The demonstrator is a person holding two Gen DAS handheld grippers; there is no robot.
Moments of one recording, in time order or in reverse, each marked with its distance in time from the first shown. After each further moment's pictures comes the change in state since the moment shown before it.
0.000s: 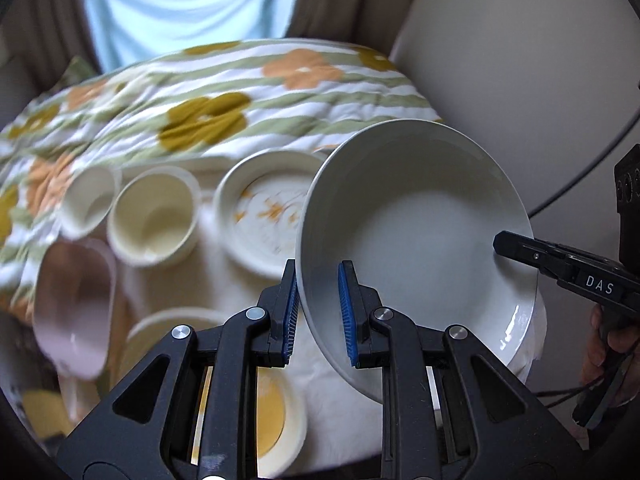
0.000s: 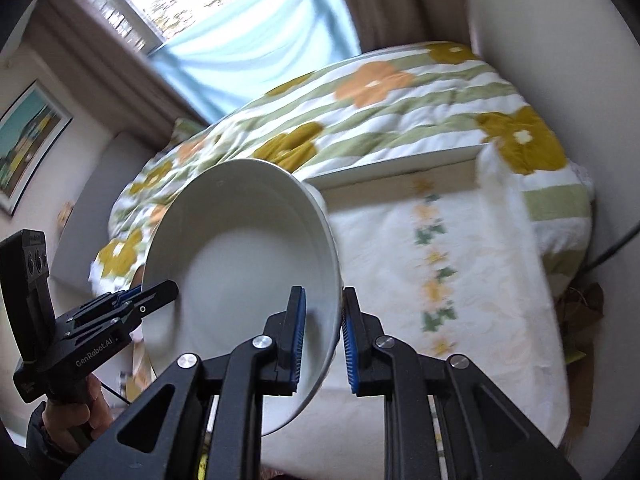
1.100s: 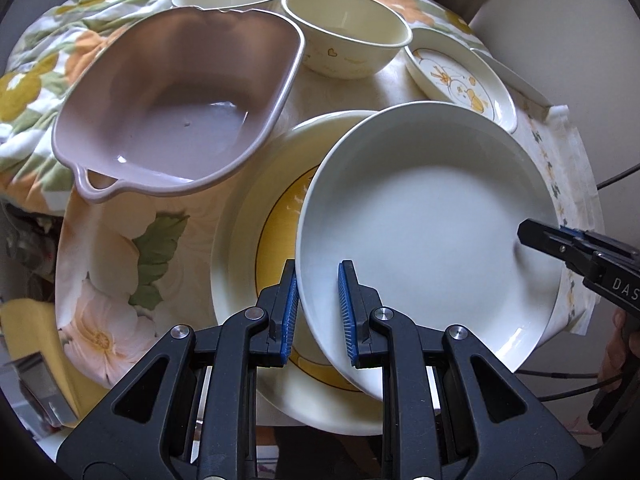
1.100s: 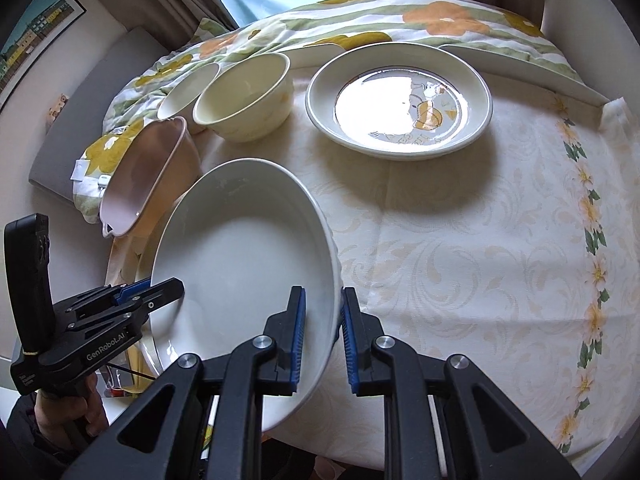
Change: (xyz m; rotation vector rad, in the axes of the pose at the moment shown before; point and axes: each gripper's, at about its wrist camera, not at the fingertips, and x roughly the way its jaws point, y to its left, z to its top) left arm 0.037 0.161 -0.134 -0.183 0.182 0.050; right arm 0.120 0.119 -0.083 -0.170 0.221 -0.077
